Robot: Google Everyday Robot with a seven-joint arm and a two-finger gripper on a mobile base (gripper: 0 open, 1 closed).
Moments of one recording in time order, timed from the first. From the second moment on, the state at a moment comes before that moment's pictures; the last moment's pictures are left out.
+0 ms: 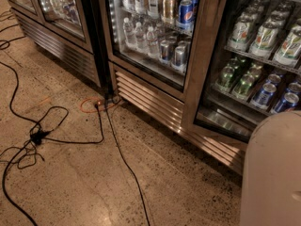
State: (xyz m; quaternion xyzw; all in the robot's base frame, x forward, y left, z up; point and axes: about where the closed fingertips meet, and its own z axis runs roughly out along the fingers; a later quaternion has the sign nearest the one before) arm 0.684 -0.212 1.102 -0.57 0.65 0.04 0.50
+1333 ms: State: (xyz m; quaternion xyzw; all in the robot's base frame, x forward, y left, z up) arm 0.689 -0.198 1.091 -0.59 0.64 0.06 0.50
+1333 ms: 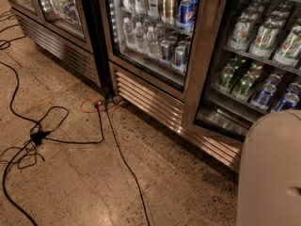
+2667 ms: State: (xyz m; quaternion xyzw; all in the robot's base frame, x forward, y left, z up) arm 0.687 -0.197 1.085 -0.60 0.63 0.07 0.49
